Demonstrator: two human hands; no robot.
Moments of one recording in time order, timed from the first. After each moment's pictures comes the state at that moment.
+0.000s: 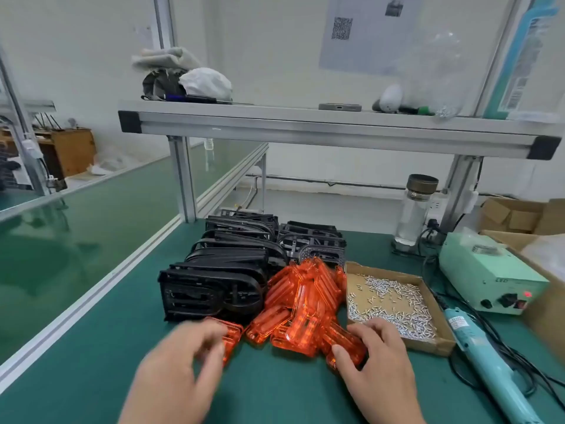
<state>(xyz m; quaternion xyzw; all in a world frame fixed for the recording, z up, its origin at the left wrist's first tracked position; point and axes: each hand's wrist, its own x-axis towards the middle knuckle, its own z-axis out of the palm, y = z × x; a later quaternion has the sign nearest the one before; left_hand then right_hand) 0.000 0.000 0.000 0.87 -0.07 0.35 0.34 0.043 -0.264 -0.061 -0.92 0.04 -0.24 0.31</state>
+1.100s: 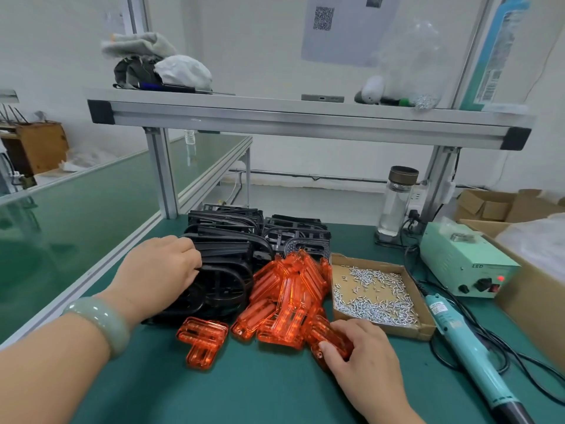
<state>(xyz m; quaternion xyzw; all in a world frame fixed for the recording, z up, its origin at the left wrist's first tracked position) 0.107 0.044 0.060 0.92 -0.25 0.29 -0.06 0.036 -0.265 -0.050 -0.95 0.02 -0.19 0.26</state>
